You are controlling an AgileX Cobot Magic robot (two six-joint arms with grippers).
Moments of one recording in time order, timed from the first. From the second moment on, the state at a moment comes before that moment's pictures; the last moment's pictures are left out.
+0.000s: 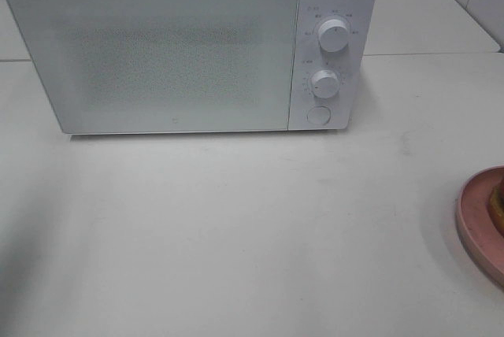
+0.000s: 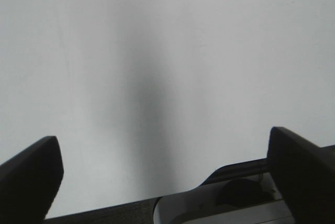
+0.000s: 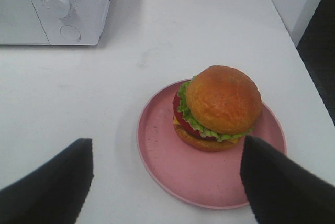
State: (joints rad) left arm 0.05 0.97 -0.88 -0.23 1.12 0.20; right arm 0.06 0.00 -0.50 -0.09 1.01 0.06
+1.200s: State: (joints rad) left arm 0.06 0.02 -0.52 -0.14 1.07 0.04; right arm 0.06 0.00 -0.50 -0.09 1.01 0.06
